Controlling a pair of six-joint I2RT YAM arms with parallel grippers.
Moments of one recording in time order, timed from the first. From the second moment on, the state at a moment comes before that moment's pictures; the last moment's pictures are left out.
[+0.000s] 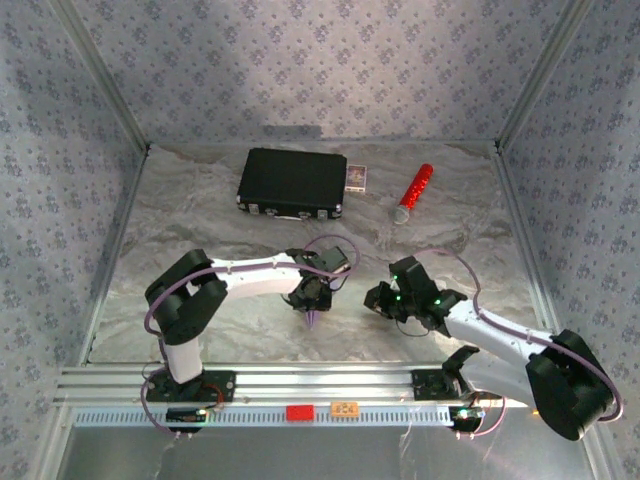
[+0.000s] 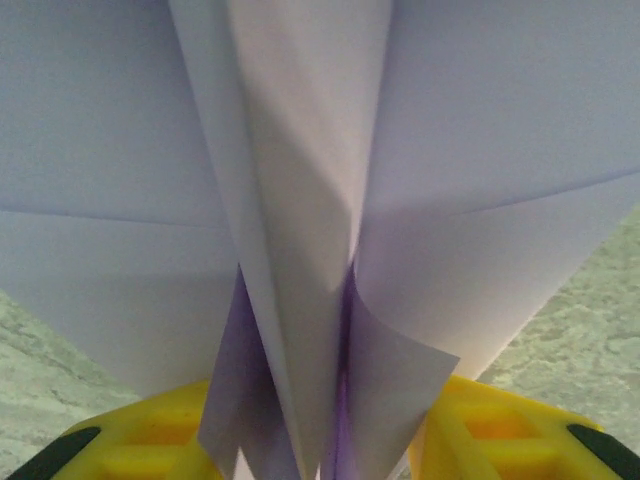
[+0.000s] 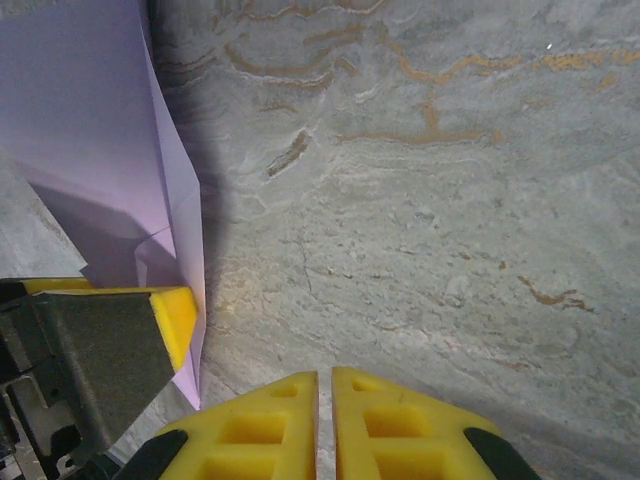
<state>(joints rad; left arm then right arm) -1.02 1.81 1.13 -0.73 -0.08 -0.94 0.63 1.05 0.37 -0.18 -0.27 1.00</state>
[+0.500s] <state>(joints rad) -1.03 1.75 1.14 -0.74 -0.13 -0.98 0.59 1.01 0.37 -0.22 -0.27 1.00</state>
